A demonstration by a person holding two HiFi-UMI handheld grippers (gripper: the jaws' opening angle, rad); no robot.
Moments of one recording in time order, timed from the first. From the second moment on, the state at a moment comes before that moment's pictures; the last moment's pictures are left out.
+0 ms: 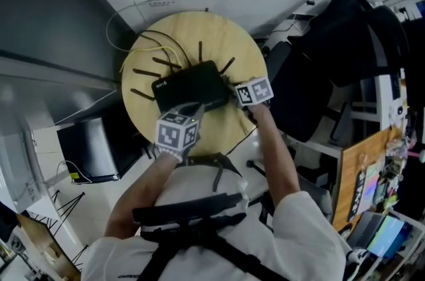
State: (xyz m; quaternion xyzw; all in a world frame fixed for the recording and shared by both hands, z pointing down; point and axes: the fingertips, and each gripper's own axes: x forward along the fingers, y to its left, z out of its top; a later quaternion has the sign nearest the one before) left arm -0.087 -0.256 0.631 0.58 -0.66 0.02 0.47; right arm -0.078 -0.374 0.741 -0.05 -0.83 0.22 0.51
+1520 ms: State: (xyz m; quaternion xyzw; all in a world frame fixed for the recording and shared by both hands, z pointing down) left arm -0.072 -0.080 0.633 0.54 -0.69 0.01 0.48; right arm -0.056 -0.178 0.733 -0.02 -0.85 0.26 0.46
